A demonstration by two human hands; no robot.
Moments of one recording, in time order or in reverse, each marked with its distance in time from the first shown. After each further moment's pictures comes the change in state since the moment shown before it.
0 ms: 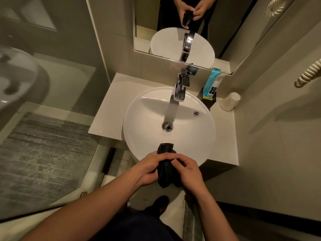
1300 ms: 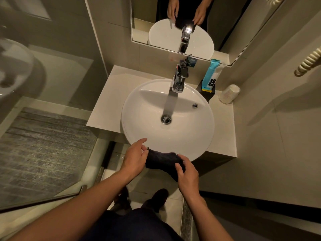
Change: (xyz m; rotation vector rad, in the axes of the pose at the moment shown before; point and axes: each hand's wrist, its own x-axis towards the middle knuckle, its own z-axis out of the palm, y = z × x) left_hand -0.001 -0.021 -0.059 1.186 0.665 0.521; right_hand 0.006 0.104 -0.006 -0.450 0.280 0.006
